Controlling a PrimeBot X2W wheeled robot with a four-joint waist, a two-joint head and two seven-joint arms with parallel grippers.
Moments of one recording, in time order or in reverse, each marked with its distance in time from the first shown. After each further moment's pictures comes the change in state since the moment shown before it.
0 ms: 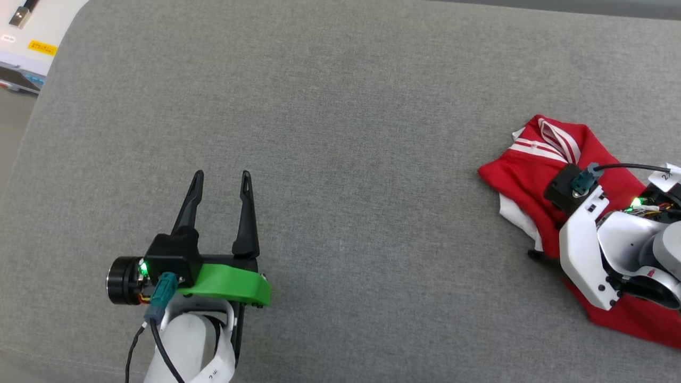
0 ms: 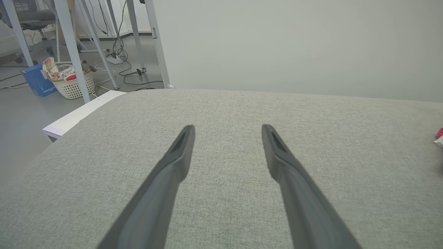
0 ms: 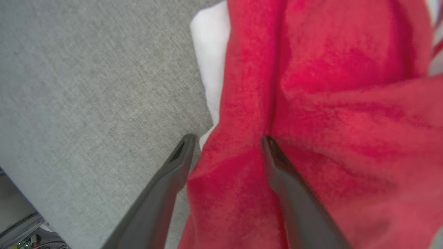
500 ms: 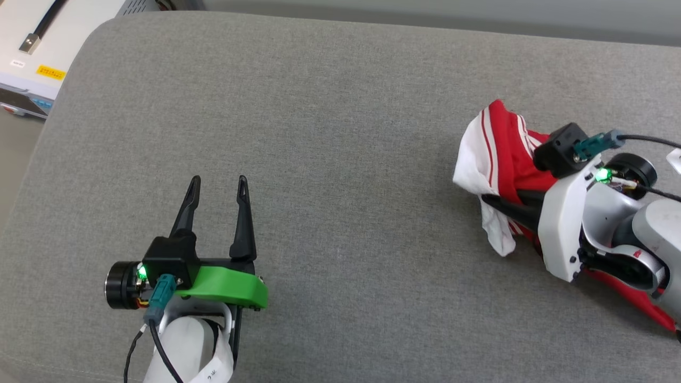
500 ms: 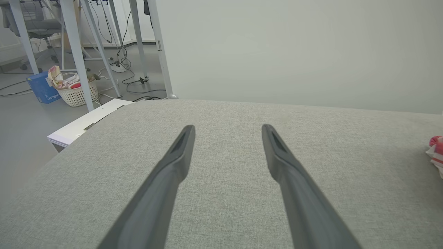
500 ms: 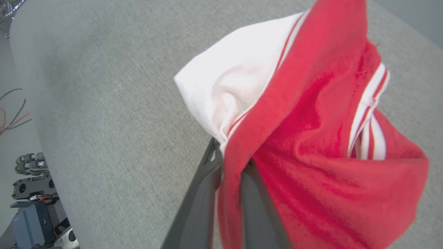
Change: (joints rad) left arm 0.005 0.000 0.011 0.017 0.001 0.002 0.000; right arm -0.057 0.067 -0.009 -0.064 0.163 -0.001 -0.298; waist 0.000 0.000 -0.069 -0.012
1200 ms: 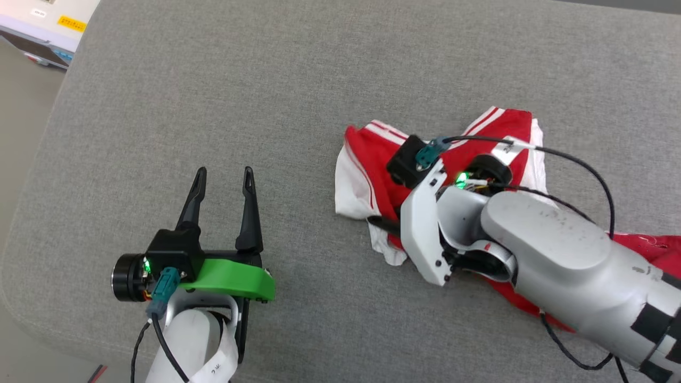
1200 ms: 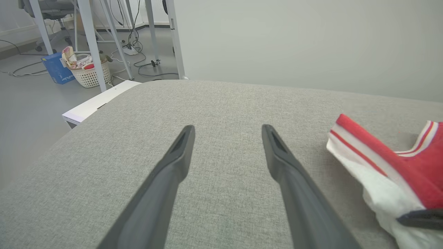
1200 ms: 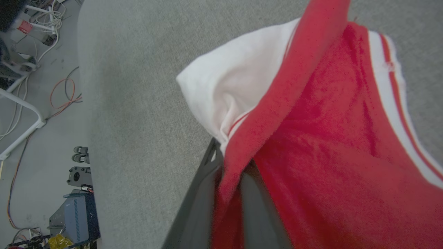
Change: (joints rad) left arm -0.021 0.000 -0.029 -0.007 -0.036 0.019 0.000; right arm -0.201 0.392 0.232 0.278 0.024 0.000 0.017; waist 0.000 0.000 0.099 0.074
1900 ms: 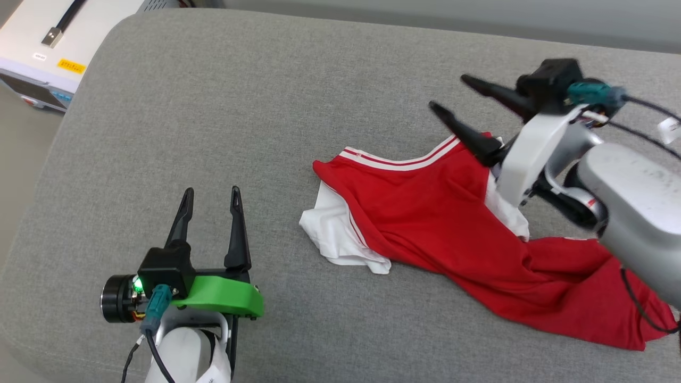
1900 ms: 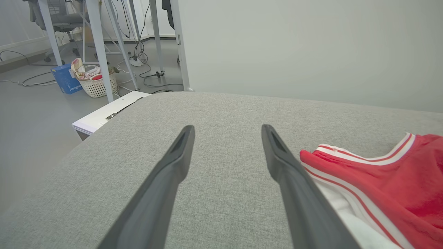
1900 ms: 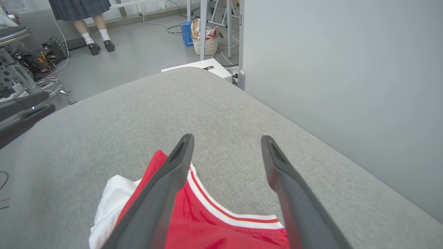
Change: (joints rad) left arm 0.054 0.000 0.040 0.000 0.029 0.001 0.000; right arm -0.006 -0.154 -0.168 0.025 -0.101 0.000 -0.495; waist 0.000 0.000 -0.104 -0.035
